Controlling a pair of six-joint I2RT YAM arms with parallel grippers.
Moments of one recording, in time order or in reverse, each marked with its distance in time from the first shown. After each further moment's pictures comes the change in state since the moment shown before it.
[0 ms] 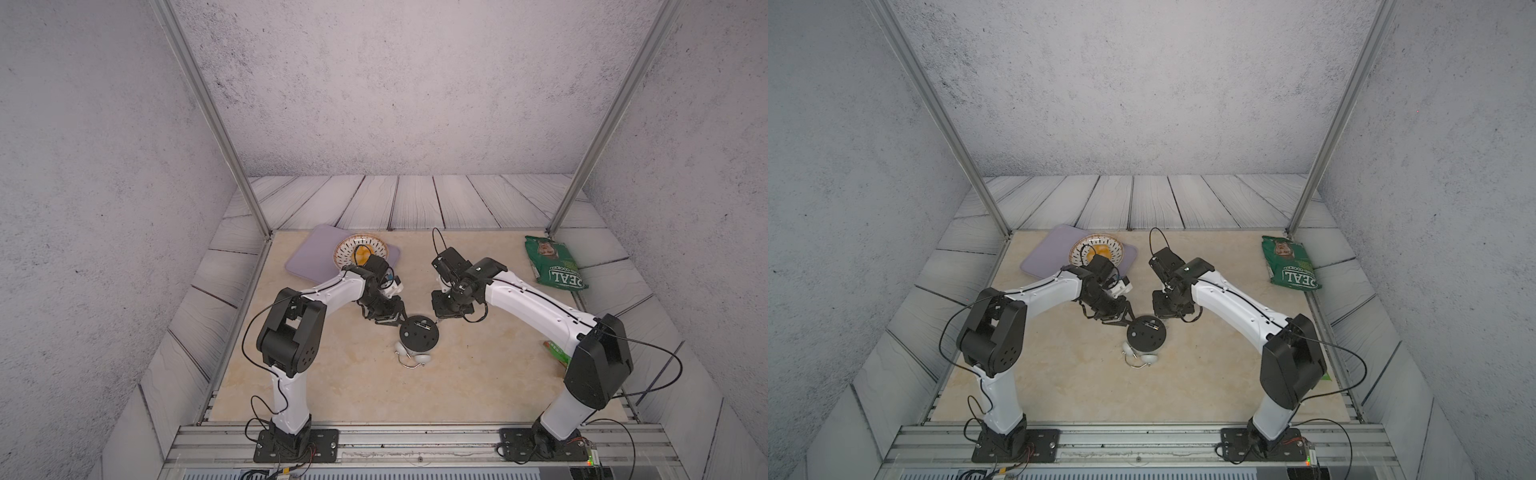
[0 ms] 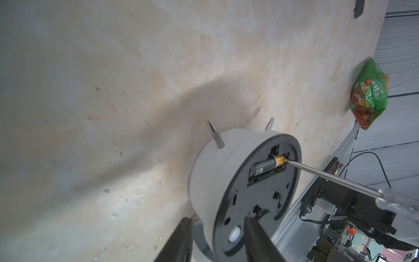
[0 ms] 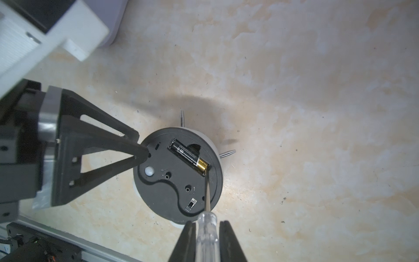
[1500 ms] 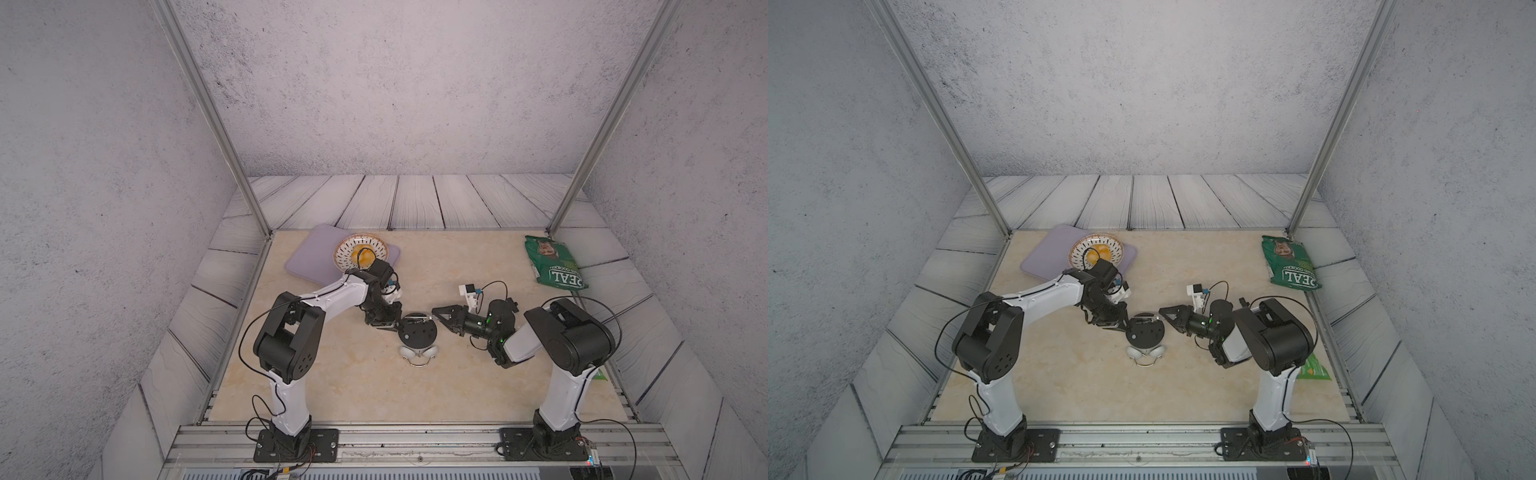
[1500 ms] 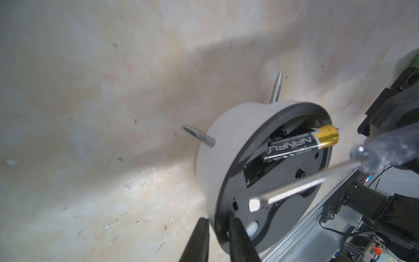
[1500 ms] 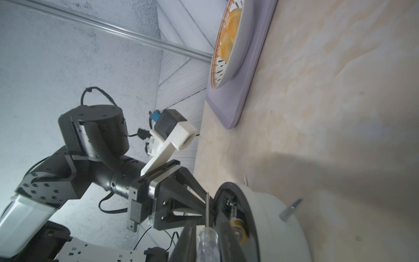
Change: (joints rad) left arm -0.053 -0.051 -0.038 -0.026 -0.148 -0.039; right arm -0.306 0.196 -1.011 2.304 -0.752 0.665
